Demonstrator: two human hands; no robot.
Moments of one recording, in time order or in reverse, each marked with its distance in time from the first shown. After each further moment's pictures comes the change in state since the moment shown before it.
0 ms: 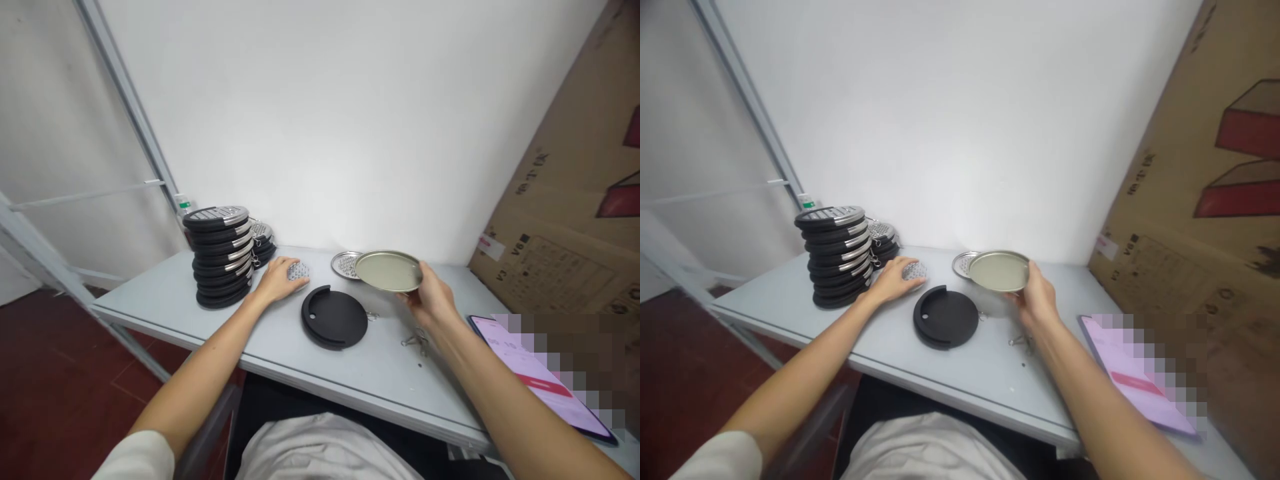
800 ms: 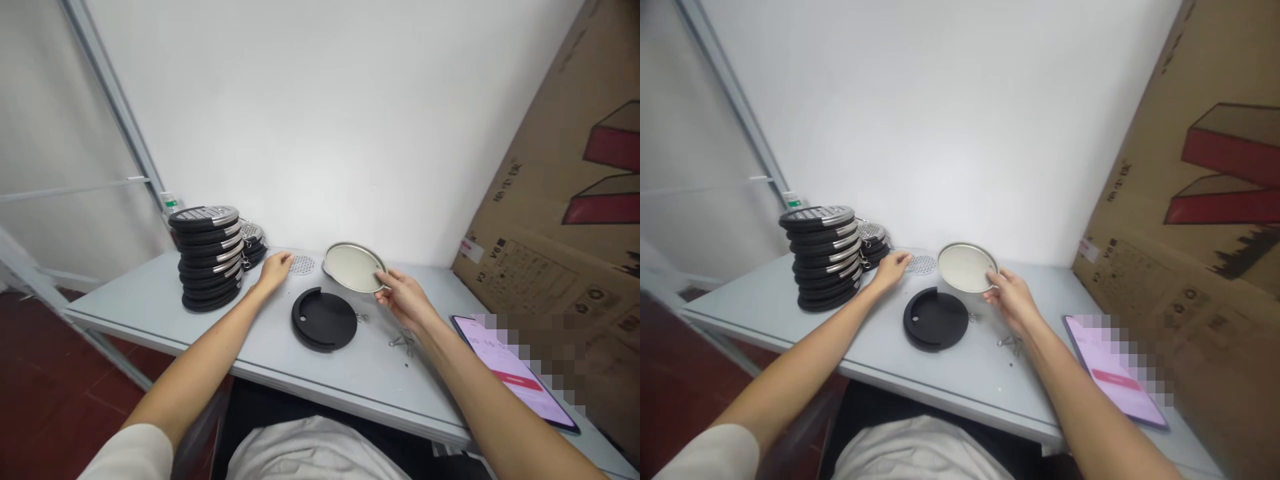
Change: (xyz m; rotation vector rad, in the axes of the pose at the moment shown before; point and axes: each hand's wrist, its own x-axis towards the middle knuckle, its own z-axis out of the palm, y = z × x) left_hand 0.035 0.015 0.011 -0.410 0.098 -0.143; right_hand -0.005 0.004 -0.002 -0.114 -0.409 0.032
